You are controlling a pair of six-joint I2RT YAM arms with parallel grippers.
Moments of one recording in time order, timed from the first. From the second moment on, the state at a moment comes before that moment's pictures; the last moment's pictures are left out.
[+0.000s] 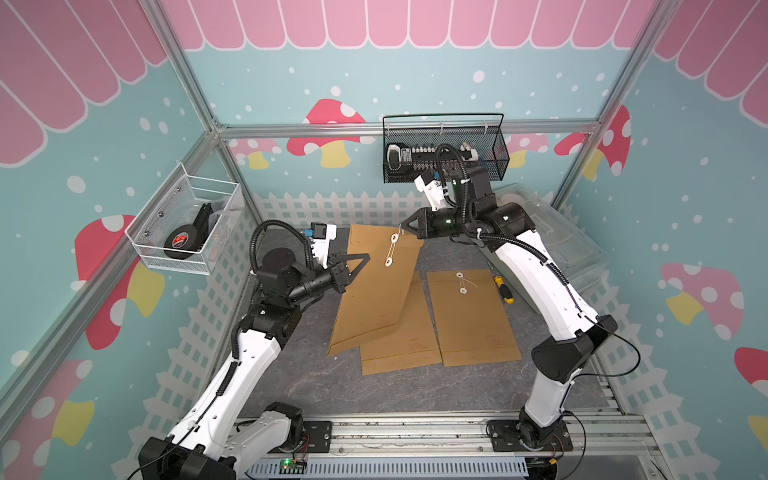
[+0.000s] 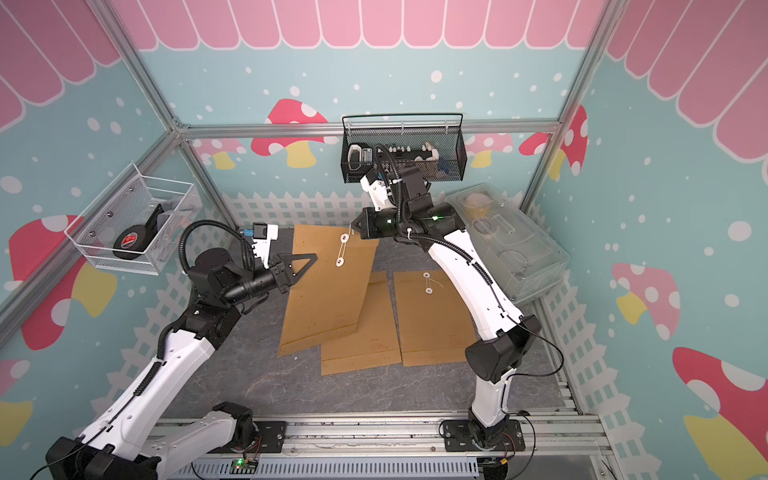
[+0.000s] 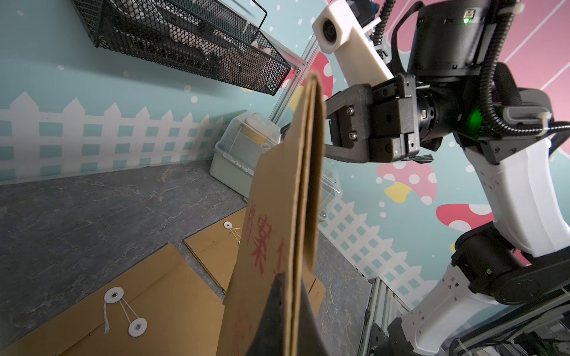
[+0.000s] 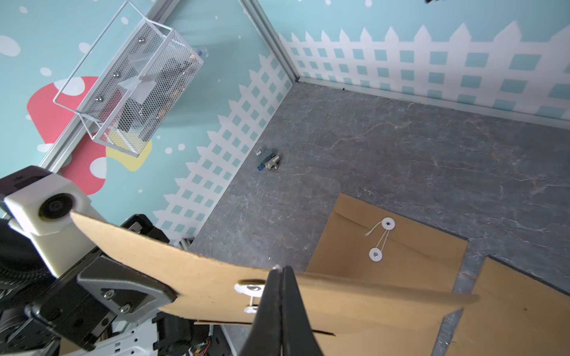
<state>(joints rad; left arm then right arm) -0.24 1.04 0.95 0.02 0.74 -0.46 0.55 1.84 2.23 -0.95 -0.48 0.34</state>
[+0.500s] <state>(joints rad) -0.25 1.05 0.95 0.00 0.74 -0.44 0.59 1.87 2.25 -0.92 -0.63 0.46</state>
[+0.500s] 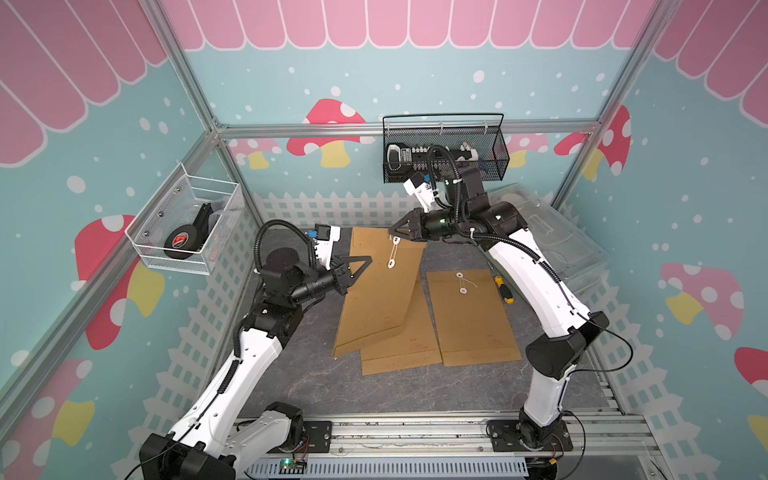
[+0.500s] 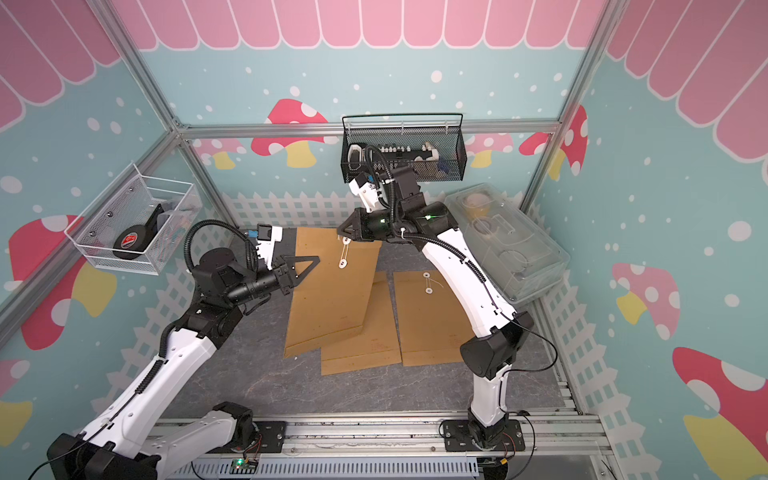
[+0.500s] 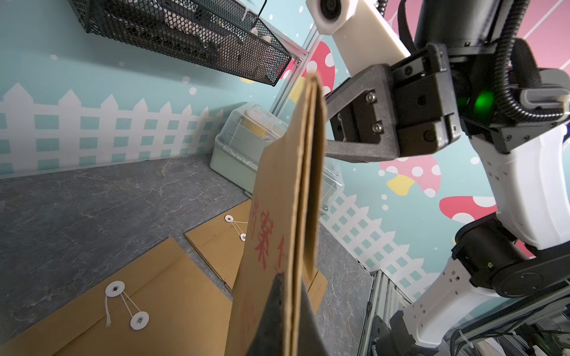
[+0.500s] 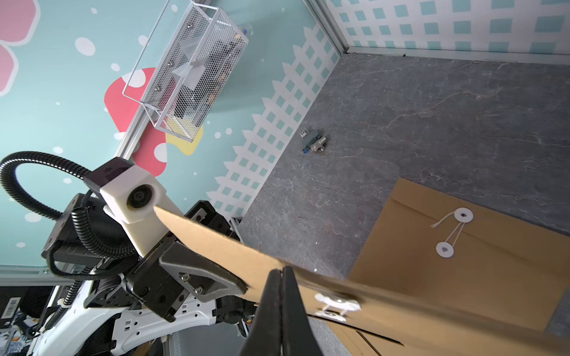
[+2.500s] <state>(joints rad) -0.27 1.06 0.95 0.12 0.65 -0.52 0.65 1.67 1.72 -0.31 -0.48 0.76</state>
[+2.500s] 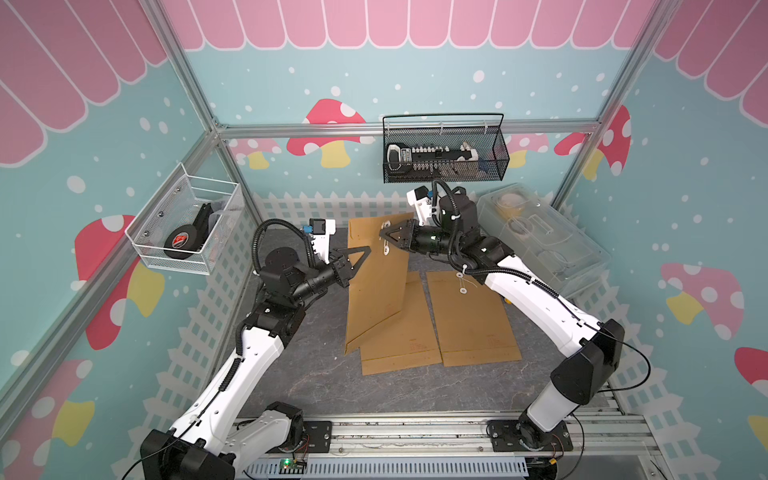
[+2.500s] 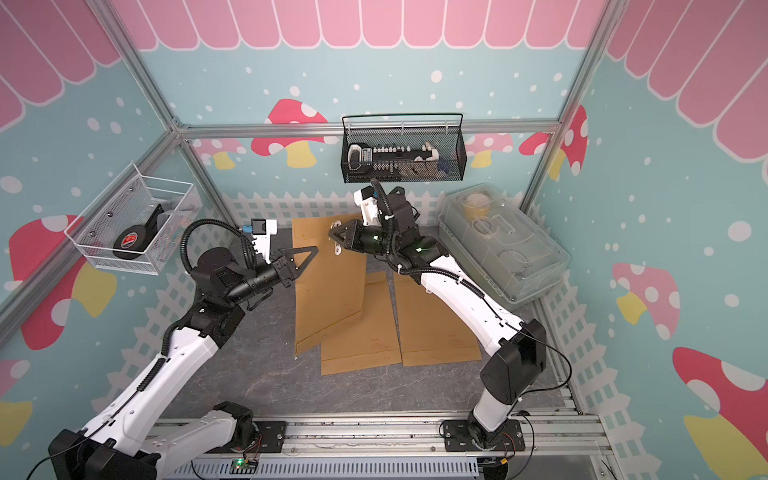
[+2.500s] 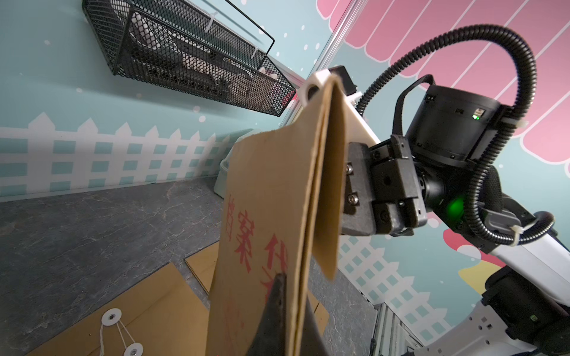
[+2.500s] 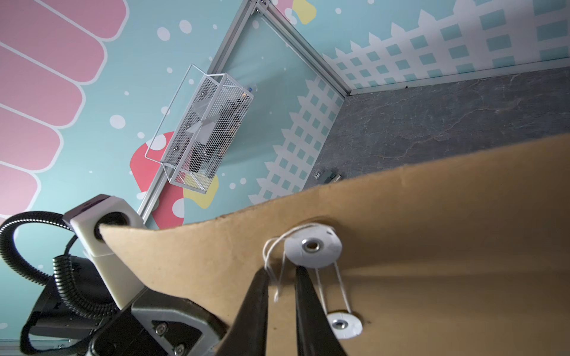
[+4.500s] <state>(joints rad) -0.20 1.17 1.20 0.07 0.92 -0.58 0.43 1.36 0.88 0.43 -0.76 0.33</state>
